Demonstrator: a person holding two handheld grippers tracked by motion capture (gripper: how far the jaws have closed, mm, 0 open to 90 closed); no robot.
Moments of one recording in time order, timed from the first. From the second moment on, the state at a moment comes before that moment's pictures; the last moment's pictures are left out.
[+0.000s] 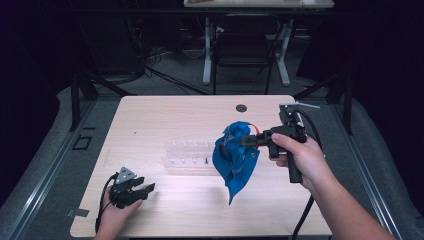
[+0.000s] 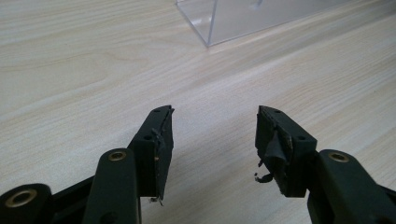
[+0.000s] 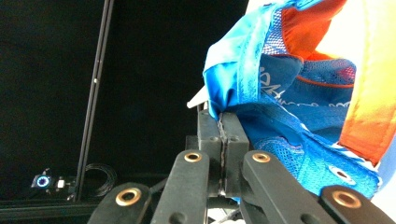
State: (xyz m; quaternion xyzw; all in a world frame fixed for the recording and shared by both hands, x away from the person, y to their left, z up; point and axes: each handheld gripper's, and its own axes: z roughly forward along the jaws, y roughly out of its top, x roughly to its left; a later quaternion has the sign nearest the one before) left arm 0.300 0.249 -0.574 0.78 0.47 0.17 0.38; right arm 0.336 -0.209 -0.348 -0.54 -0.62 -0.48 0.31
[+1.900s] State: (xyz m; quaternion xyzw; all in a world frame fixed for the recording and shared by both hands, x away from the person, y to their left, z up) left arm 0.298 0.228 -0.546 0.78 0.44 0.16 0.42; right arm 0.408 -0.168 -0.330 -0.57 -0.56 -0.54 0.28
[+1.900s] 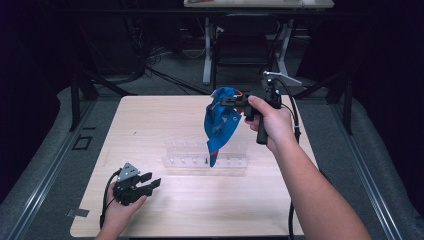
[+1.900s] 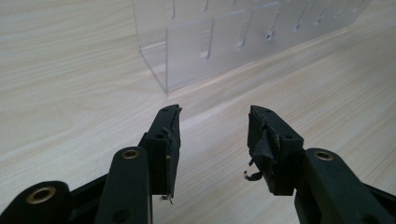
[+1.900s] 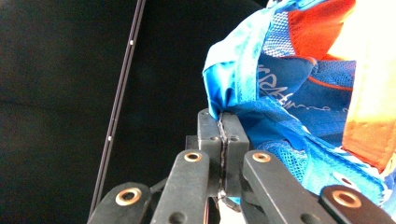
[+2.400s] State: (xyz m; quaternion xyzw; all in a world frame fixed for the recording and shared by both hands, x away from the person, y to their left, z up) left arm 0.301 0.185 -0.523 0.78 0.39 0.17 0.46; right arm 0.416 -0.148 -0.338 -0.57 -0.55 -0.55 0.28
